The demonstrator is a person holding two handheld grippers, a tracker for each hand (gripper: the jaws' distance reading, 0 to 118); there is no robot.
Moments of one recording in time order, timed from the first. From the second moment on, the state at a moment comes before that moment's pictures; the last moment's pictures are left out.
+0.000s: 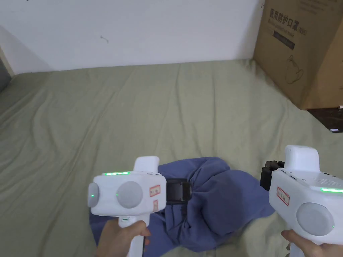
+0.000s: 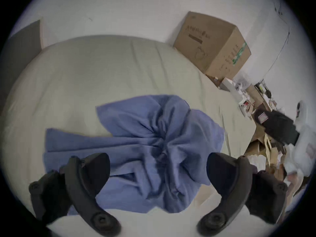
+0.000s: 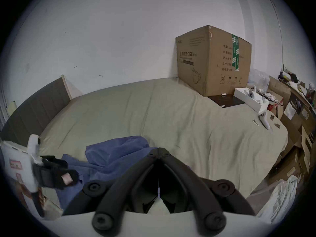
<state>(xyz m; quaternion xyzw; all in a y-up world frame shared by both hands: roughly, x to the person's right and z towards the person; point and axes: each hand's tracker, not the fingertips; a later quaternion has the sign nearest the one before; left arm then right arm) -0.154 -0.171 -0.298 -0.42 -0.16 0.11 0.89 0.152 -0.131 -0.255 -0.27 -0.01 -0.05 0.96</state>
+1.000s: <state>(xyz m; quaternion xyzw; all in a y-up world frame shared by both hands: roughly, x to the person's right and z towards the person) -0.308 -0.287 -0.395 -0.50 0.07 0.11 0.86 0.096 -0.184 -0.318 -0.35 0.04 -0.03 0.94</state>
